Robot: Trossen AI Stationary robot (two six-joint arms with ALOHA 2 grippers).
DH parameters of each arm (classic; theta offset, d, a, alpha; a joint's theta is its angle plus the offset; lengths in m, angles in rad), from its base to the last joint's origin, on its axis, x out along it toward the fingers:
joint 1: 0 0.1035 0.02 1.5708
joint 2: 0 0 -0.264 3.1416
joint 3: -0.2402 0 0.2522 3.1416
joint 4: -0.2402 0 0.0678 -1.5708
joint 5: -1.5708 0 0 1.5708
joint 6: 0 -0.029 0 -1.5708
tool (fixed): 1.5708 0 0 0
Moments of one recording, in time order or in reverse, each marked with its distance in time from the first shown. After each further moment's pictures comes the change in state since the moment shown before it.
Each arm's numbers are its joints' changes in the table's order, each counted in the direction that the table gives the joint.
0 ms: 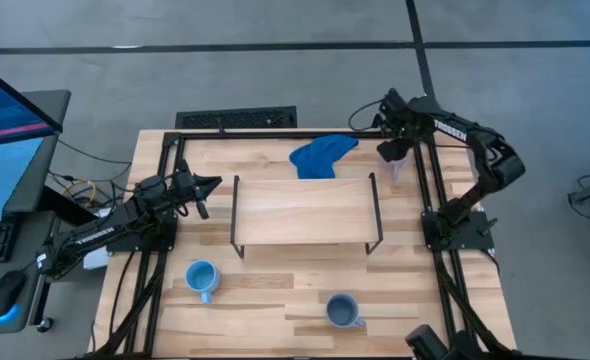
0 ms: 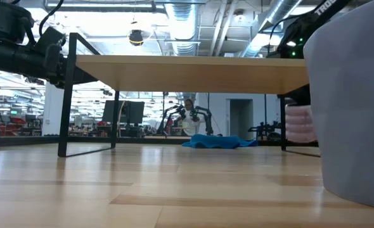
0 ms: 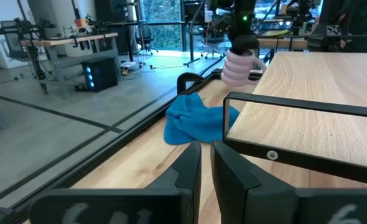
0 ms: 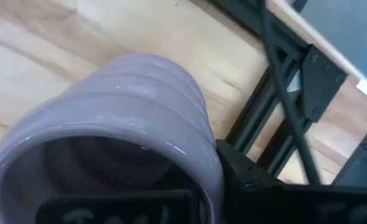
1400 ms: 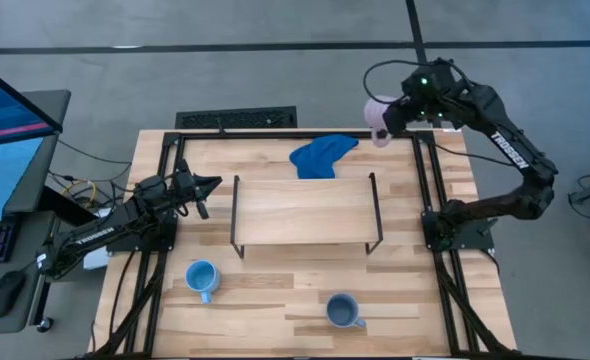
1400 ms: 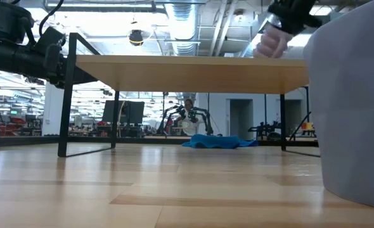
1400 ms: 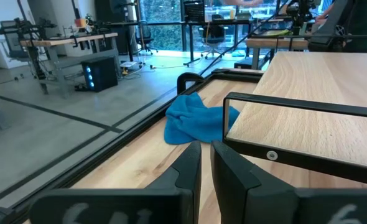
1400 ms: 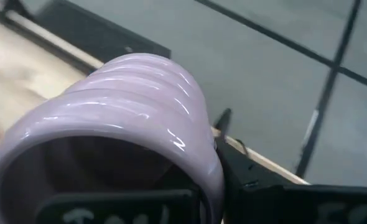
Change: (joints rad) left arm 0.000 0.000 0.000 0.000 0.000 0.000; right arm 0.216 0.316 -0.434 -0.086 0.051 -0.087
